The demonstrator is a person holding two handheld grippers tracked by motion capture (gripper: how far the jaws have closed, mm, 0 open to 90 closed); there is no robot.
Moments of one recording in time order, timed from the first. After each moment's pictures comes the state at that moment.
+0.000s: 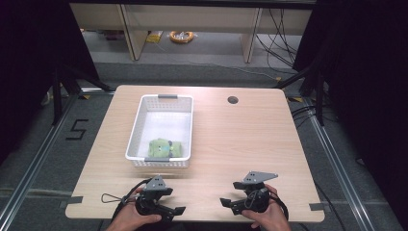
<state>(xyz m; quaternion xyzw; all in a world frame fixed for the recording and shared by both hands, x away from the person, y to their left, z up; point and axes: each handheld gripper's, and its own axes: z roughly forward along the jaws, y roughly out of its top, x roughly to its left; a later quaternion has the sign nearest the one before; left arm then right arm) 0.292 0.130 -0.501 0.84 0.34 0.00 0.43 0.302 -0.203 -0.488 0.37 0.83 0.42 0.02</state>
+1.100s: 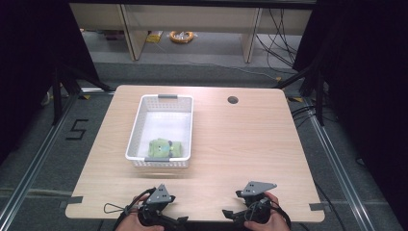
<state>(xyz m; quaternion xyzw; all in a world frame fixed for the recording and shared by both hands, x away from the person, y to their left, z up) 0.271 0.120 -0.506 0.85 0.31 0.02 0.42 0.283 -0.206 -0.498 0.34 0.86 0.39 0.04</state>
